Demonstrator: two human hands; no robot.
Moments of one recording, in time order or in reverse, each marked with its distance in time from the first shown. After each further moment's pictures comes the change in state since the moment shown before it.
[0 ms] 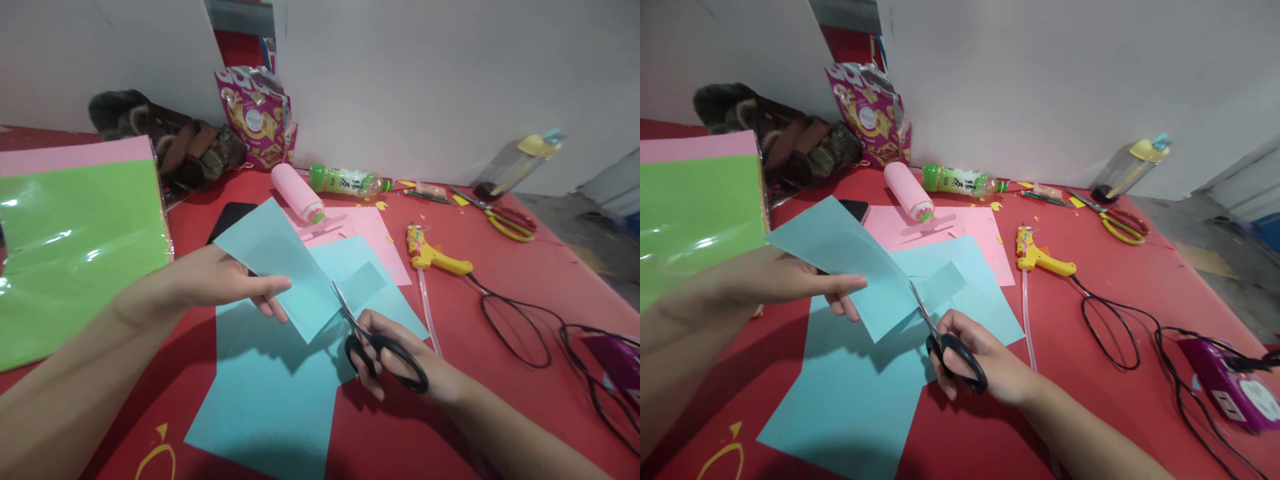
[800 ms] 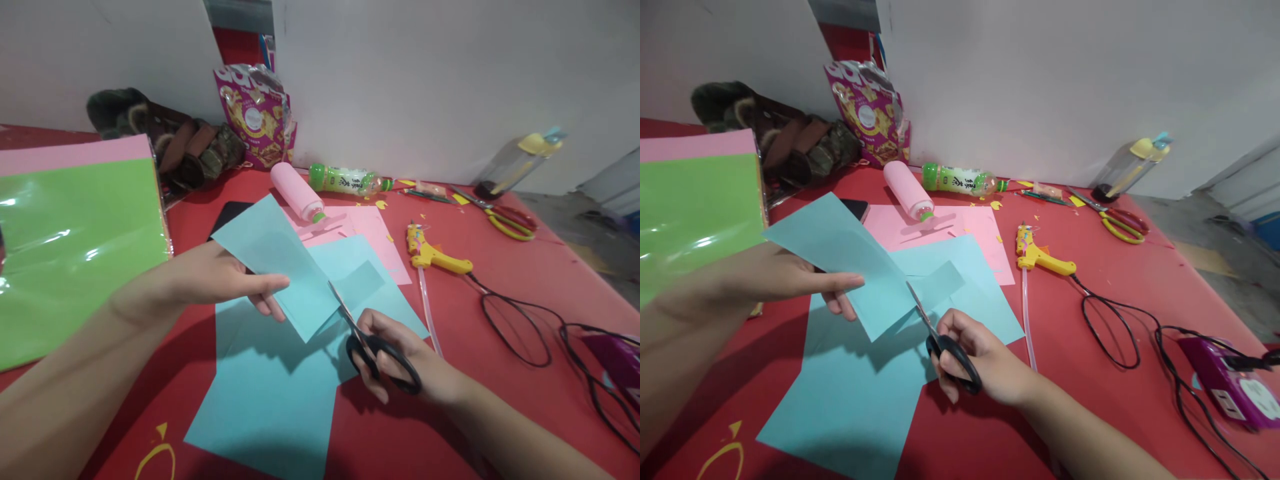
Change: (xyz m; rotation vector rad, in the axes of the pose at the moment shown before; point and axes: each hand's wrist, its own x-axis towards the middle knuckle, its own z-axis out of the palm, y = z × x) left_hand -0.003 0.010 0.001 -0.038 0.030 0.033; right_hand -0.001 0.002 0.000 -0.042 0.021 -0.007
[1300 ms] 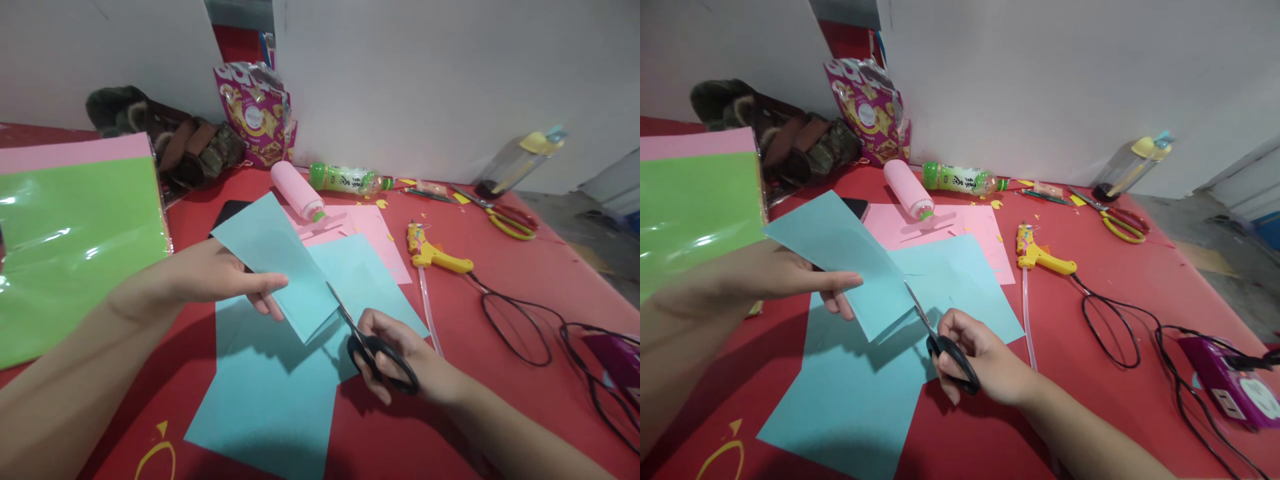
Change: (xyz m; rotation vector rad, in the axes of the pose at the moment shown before) left_hand -0.001 0.000 -0.001 0.004 -0.004 0.011; right_hand -0.001 0.001 -0.001 -0.012 0.015 0.031
